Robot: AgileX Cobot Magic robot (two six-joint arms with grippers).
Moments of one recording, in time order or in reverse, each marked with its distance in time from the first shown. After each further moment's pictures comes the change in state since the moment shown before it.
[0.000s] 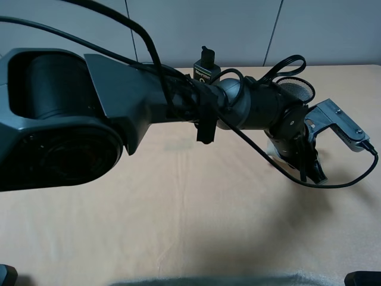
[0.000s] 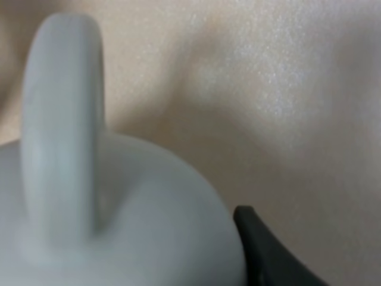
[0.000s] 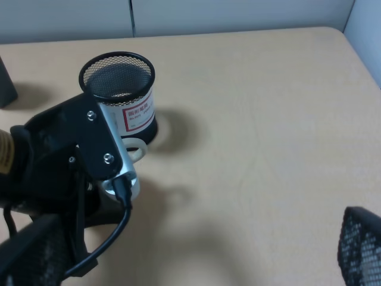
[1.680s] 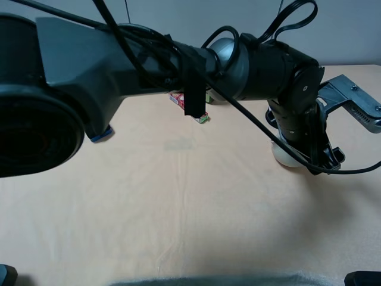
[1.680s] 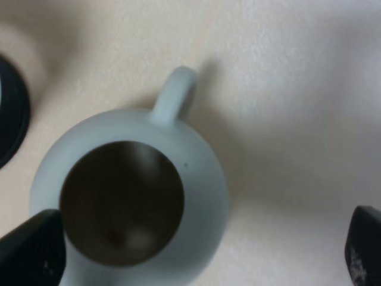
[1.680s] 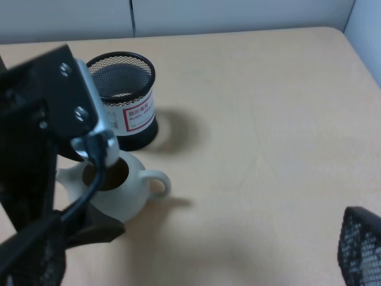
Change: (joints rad) left arm 0.000 -0.126 0.000 -0.004 0.176 0.000; right arm 0.000 0.000 0.000 0.001 -0.001 0.000
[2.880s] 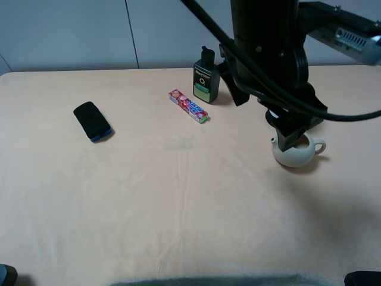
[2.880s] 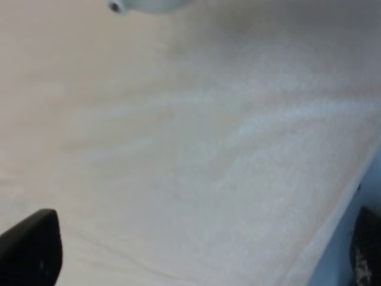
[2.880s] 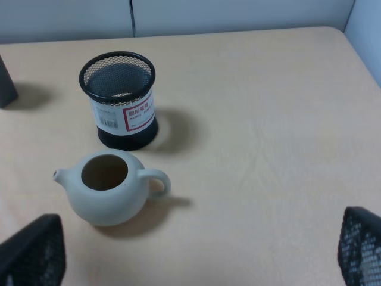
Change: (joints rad) left arm 0.065 -0.321 0.000 0.000 0.648 -0.105; right arm 0.000 0.000 0.000 0.000 0.001 0.000
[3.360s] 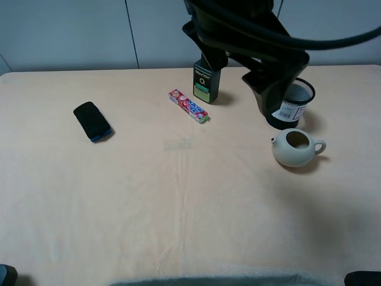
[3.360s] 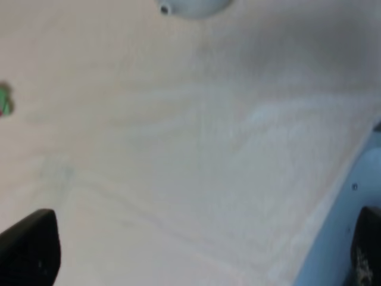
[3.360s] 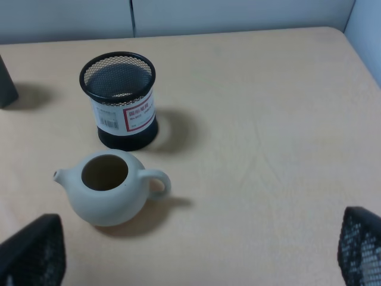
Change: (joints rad) left arm 0.048 -0.227 0.142 -0.003 0.001 0.021; right arm 0.000 0.000 0.000 0.000 -0.001 0.000
